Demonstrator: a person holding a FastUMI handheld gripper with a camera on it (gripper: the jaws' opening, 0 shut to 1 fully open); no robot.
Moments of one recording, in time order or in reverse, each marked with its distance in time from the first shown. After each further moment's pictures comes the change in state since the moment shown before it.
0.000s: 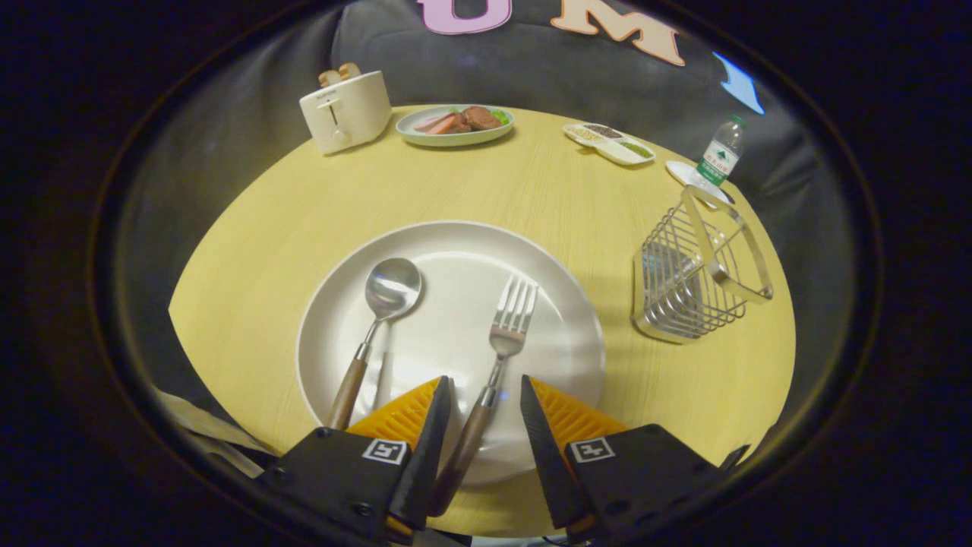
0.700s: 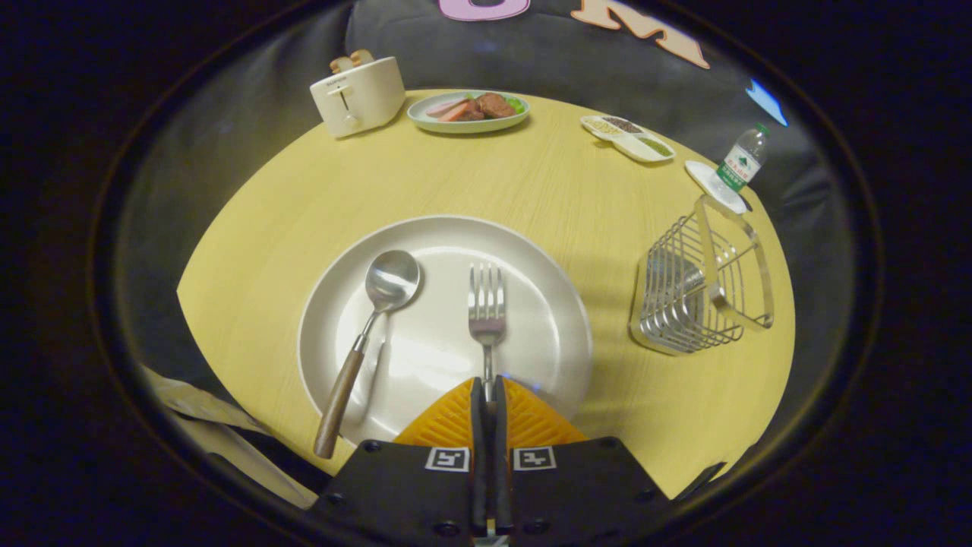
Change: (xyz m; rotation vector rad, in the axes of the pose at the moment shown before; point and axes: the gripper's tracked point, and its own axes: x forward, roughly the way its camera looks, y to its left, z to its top) arm -0.007 -0.011 0.008 -0.071 0.070 0.046
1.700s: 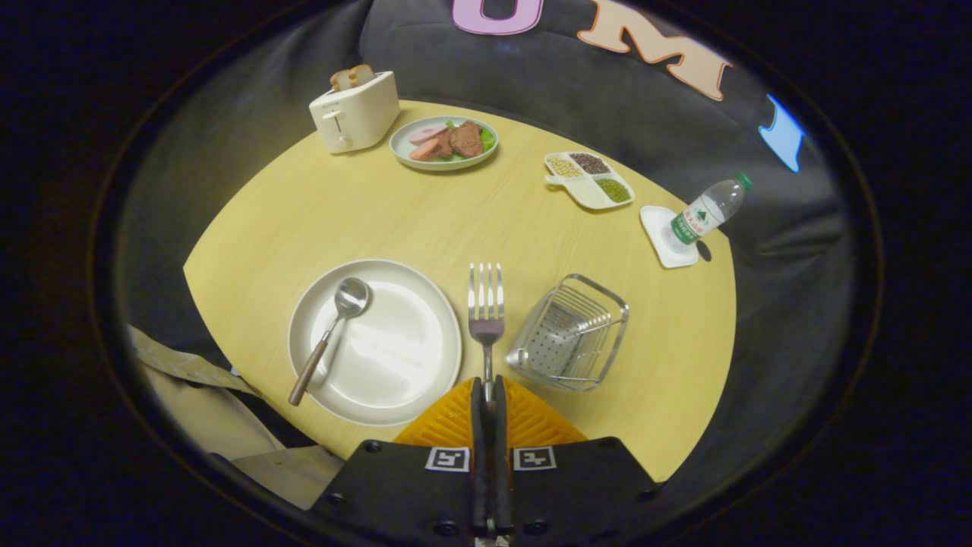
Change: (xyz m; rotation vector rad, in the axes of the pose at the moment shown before) arm -0.076 -0.101 0.056 -0.138 0.019 -0.065
